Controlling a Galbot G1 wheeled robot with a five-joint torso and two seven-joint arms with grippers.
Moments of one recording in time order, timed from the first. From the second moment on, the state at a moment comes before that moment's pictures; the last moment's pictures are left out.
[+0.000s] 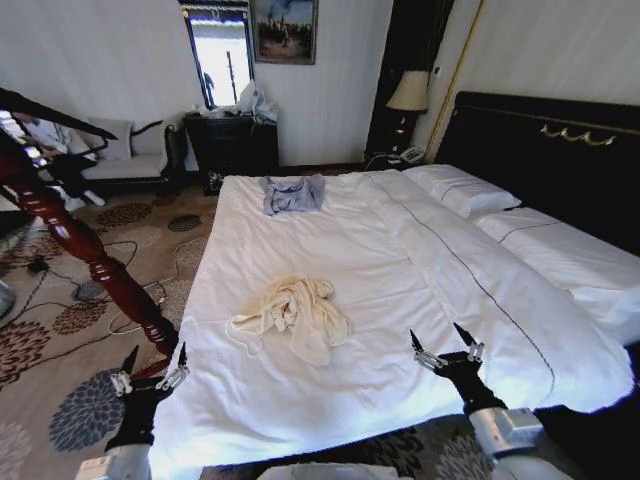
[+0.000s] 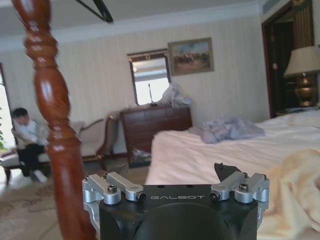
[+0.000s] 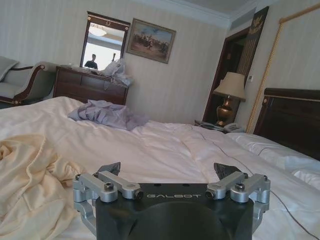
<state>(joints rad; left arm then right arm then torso) 2.05 -1.40 -0.80 -2.27 -0.20 -0.26 -0.06 -1.95 1.36 0.86 2.36 0.16 0.03 -0.11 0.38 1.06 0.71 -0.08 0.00</state>
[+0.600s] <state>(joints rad) 1.80 -1.17 -0.68 -2.10 -0.44 -0.02 -0.13 -1.92 1.36 0.86 2.34 0.17 0.02 -0.10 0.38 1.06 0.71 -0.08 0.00</state>
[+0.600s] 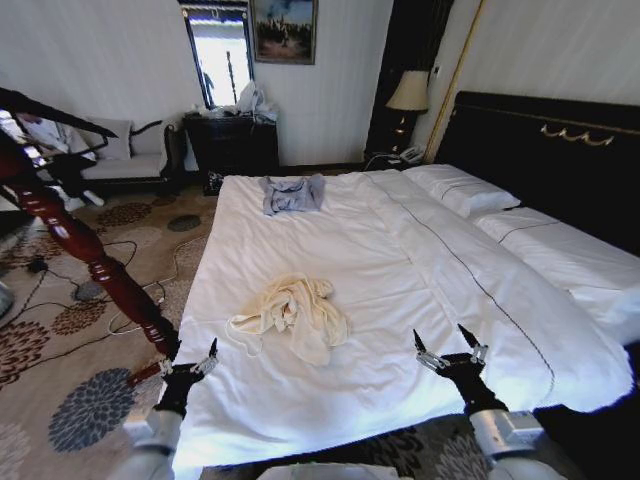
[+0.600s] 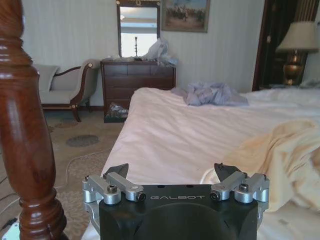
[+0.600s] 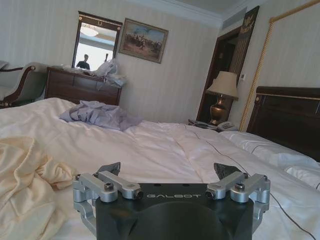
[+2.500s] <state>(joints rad) 1.26 -0.89 -0.20 -1.68 -0.47 -0.01 -0.12 -1.87 1.36 0.89 2.32 0.24 -0.03 -0.07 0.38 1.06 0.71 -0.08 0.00</state>
